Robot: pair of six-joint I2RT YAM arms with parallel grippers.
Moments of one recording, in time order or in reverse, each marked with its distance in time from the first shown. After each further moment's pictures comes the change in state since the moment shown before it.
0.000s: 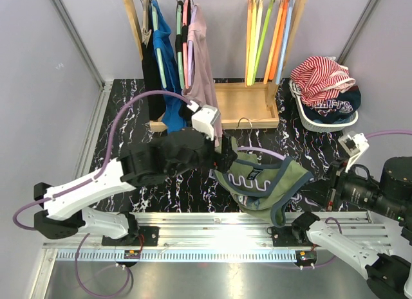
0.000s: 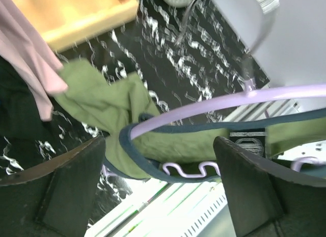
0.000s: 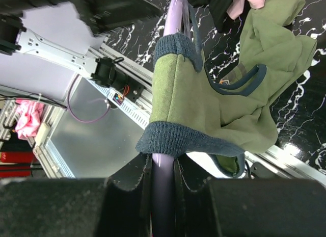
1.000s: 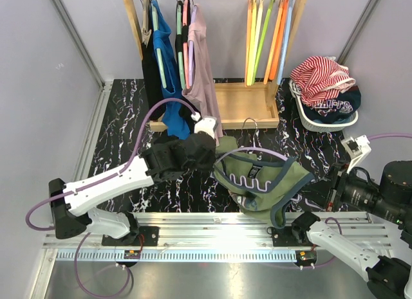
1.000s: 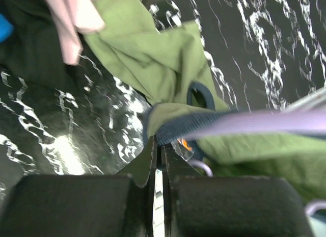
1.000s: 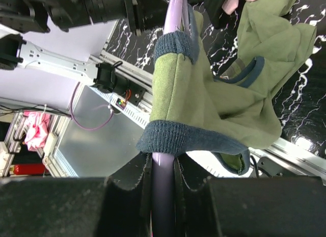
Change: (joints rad) left arm 0.106 0.072 -0.212 -0.024 0.016 -0.124; right arm 0.000 -0.041 -0.041 0.004 0.036 0.080
